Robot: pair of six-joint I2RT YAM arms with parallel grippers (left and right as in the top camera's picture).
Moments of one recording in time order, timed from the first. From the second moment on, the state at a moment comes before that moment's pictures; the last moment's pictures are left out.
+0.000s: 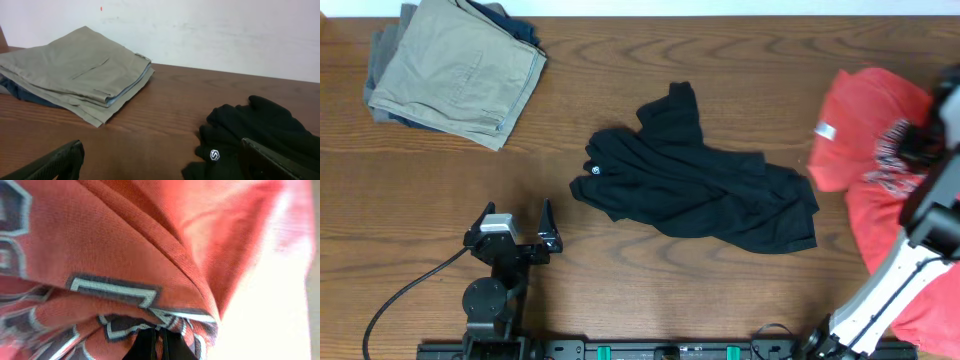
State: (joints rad) left arm -0.05 0.01 0.02 -0.12 -0.02 -0.15; right arm -0.54 2.33 1.94 -1.20 0.31 0.17
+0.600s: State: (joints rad) left arm -0.05 0.01 0.02 -0.12 -0.02 -0.15; right arm -0.67 2.33 2.34 -1.50 0.03 0.24
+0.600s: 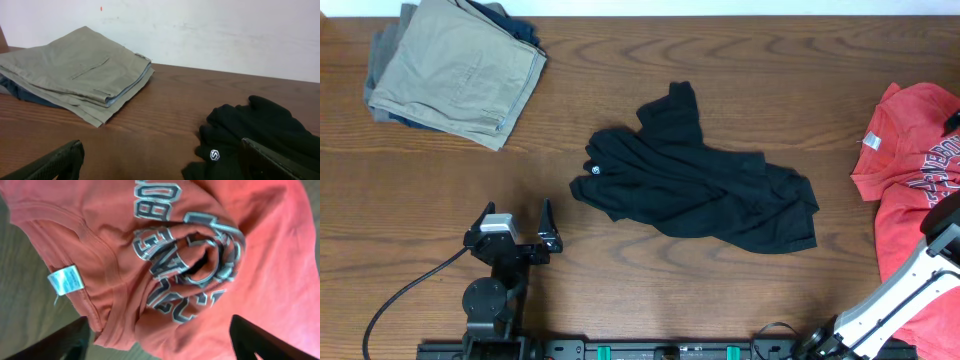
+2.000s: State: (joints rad) left arm -0.05 0.01 0.02 -0.12 -0.02 -0.15; right arm -0.70 2.34 2.04 -0.94 -0.01 0.16
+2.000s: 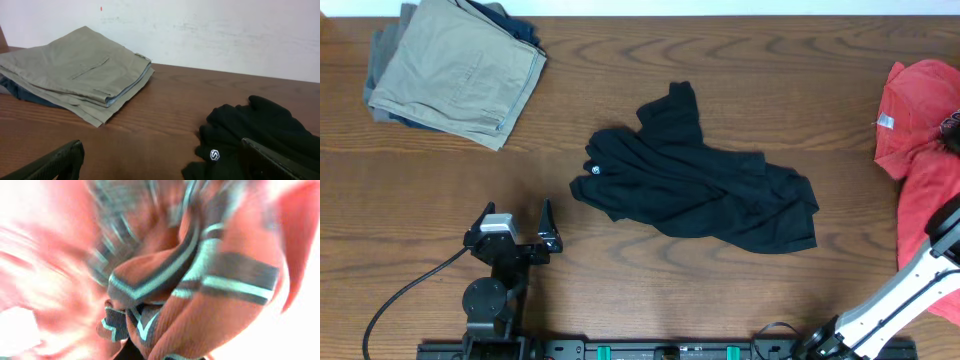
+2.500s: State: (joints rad) left arm -0.05 0.01 0.02 -0.12 -0.02 -0.15; right arm -0.56 2.34 2.37 -1.31 0.07 0.21
